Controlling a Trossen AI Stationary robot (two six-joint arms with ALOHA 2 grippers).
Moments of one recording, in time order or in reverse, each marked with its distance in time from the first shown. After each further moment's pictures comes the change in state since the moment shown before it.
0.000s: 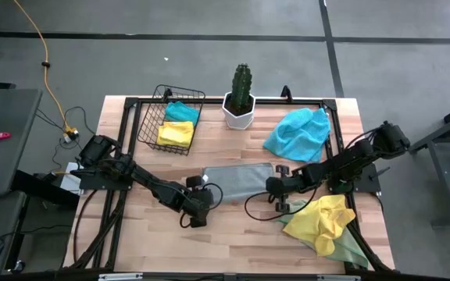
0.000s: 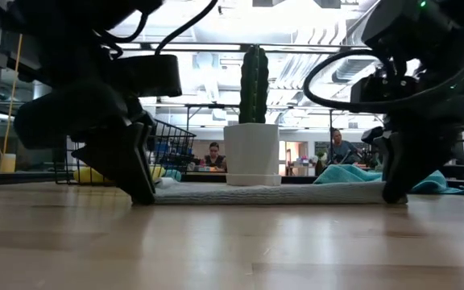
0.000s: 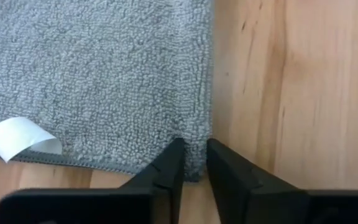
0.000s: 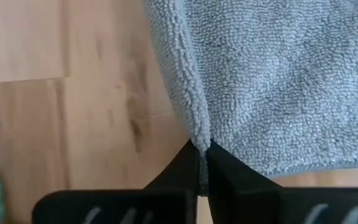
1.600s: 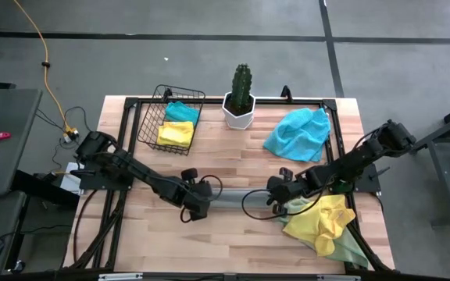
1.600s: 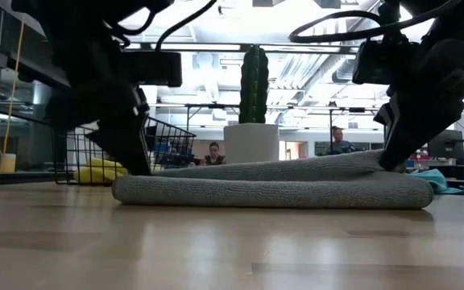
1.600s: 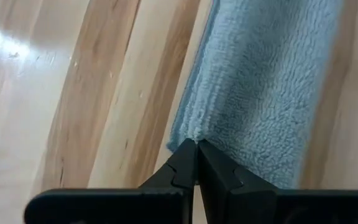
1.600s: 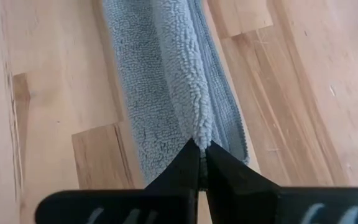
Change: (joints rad) left arm 0.057 -0.070 0.061 -0.188 -0.088 -0.044; right arm 0.084 -0.071 0.078 -0.084 0.085 0.260
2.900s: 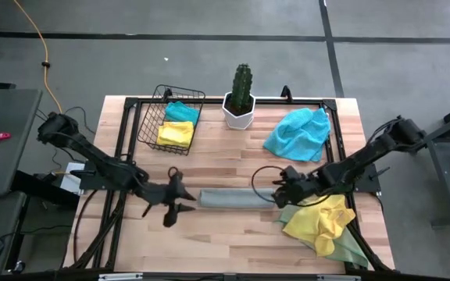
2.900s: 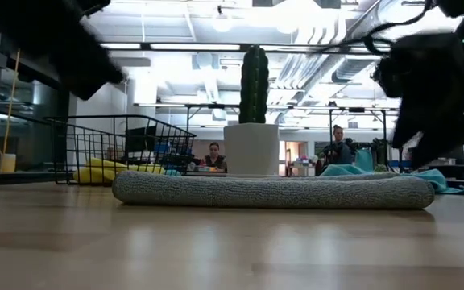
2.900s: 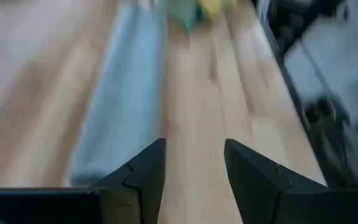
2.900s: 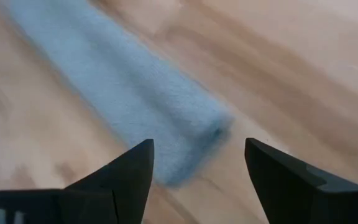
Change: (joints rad) left arm -0.136 -0.550 -0.490 0.664 0.117 0.060; right arm 0.052 -0.179 -0.114 -0.022 0.079 0.715
